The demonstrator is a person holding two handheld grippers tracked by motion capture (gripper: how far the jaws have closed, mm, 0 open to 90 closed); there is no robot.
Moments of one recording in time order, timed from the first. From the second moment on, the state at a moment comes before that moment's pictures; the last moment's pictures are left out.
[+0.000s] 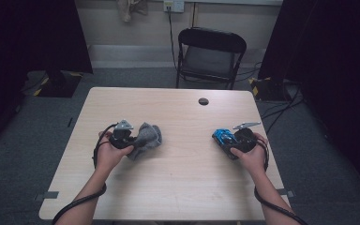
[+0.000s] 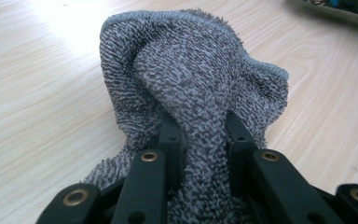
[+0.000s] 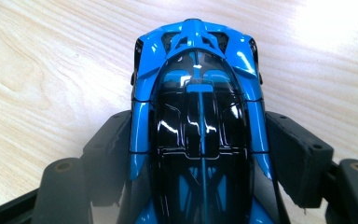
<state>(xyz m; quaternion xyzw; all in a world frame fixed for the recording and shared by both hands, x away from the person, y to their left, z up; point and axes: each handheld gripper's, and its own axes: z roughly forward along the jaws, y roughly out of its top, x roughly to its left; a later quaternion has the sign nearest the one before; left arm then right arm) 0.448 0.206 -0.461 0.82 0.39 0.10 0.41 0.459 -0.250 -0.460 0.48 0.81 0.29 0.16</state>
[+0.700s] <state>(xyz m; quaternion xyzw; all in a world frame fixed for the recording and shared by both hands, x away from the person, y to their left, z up) 0.458 0.240 -0.481 0.80 0.43 0.11 0.40 0.470 -0.267 -0.481 0.49 0.81 0.29 0.15</state>
